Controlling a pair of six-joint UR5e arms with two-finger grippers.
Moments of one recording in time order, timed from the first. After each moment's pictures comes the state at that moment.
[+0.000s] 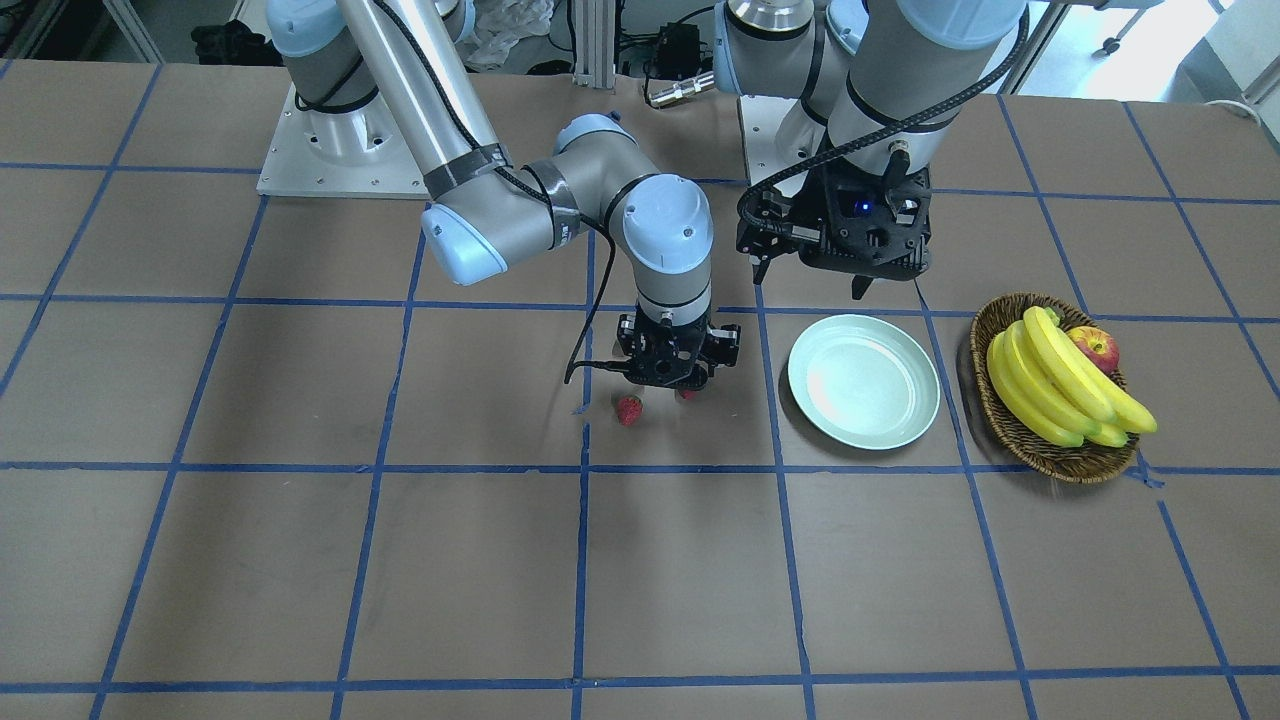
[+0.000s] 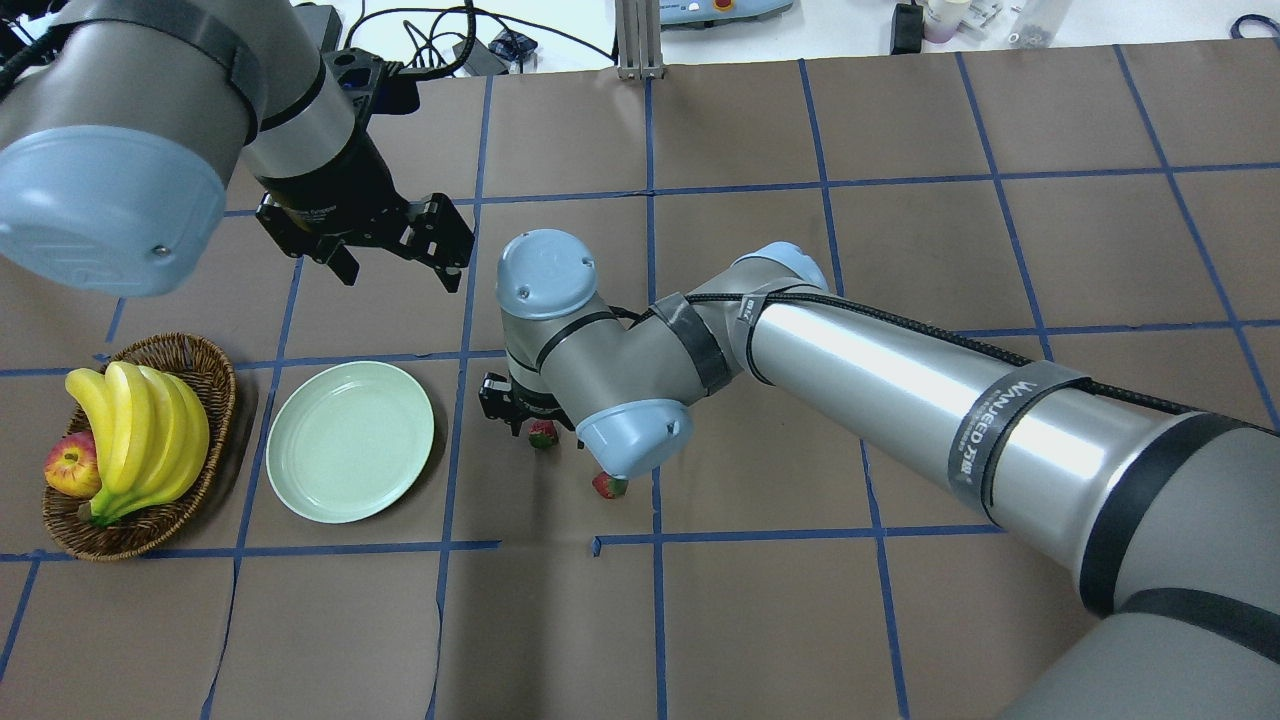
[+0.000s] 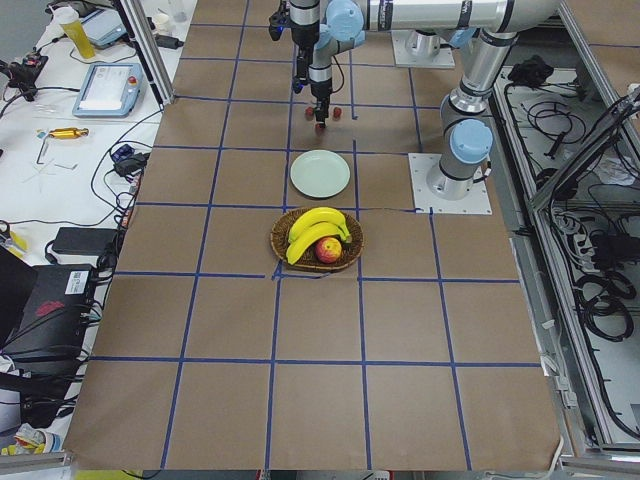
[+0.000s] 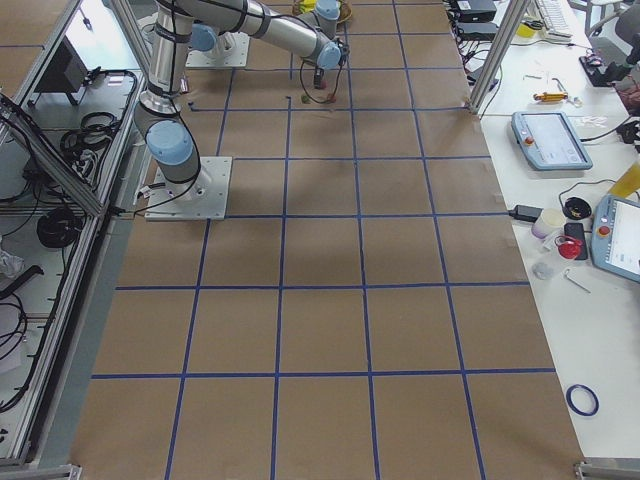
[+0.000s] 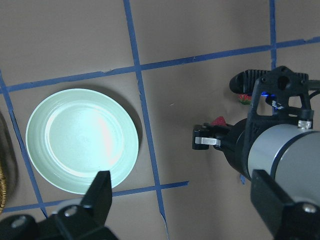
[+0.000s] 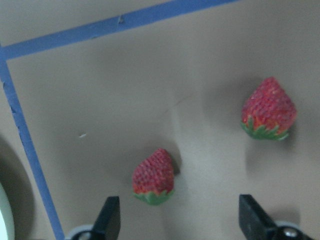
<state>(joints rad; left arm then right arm) -1.64 -1.59 -1.65 -1.48 1.54 0.07 2.13 -1.08 1.71 -2.23 -1.41 0.73</state>
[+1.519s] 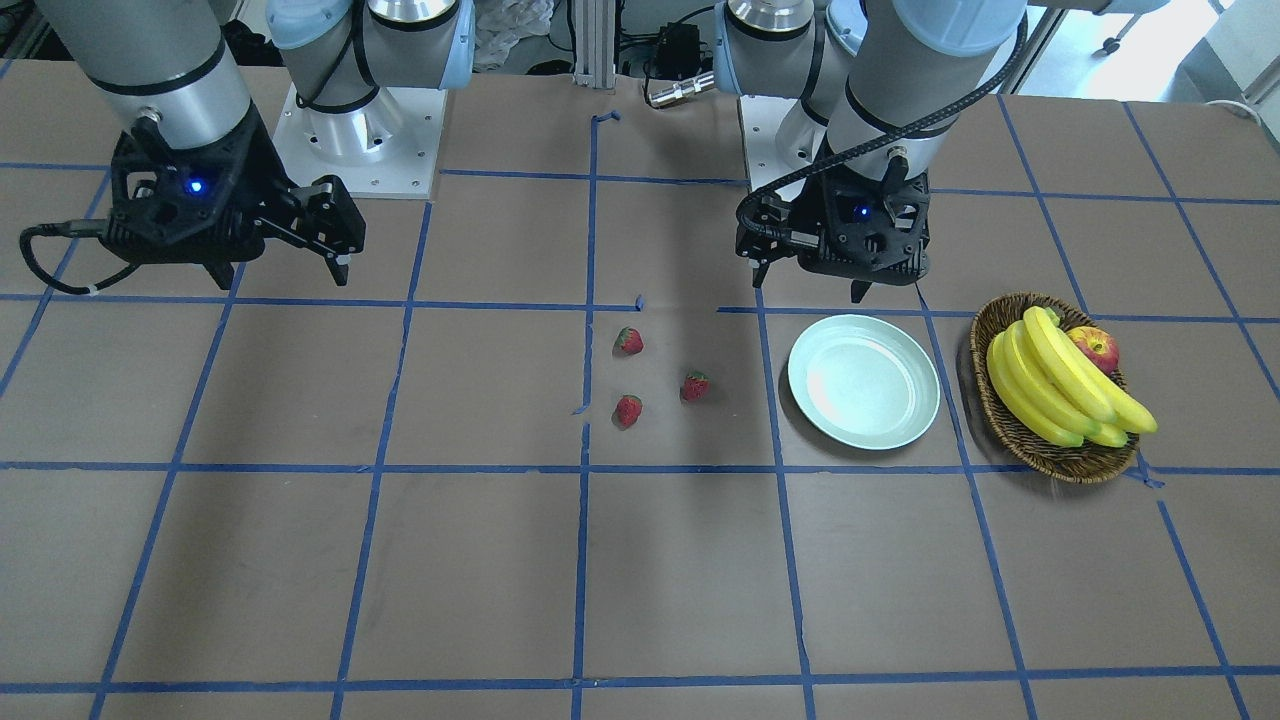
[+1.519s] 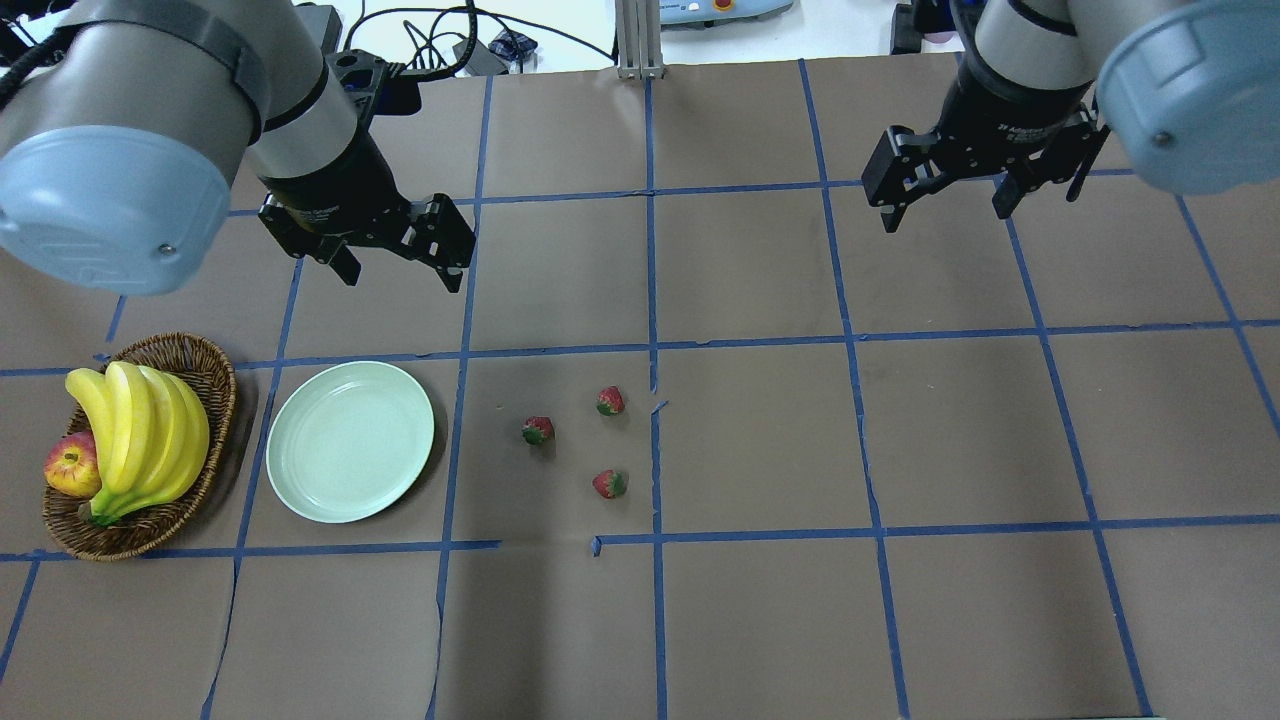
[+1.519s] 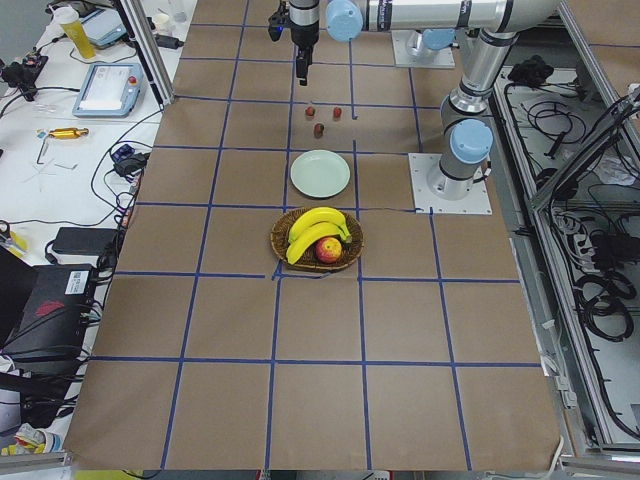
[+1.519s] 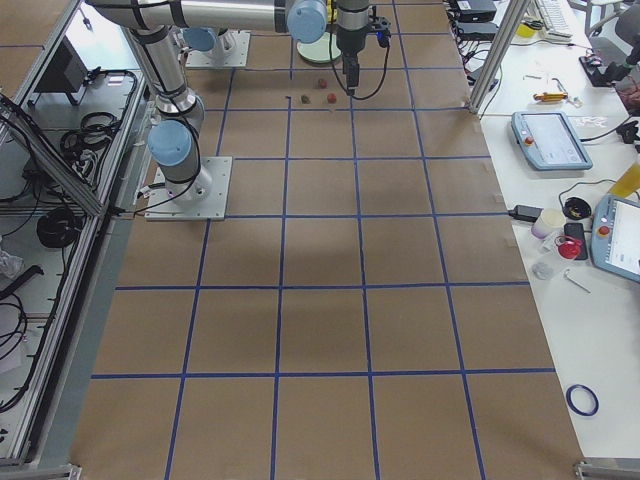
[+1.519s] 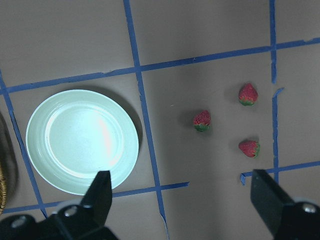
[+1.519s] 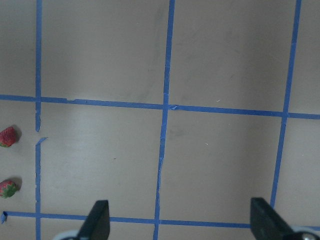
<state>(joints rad) -1.64 -1.60 -1.65 -1.48 1.54 0.07 1.57 -1.55 1.56 -1.62 -1.58 -0.08</state>
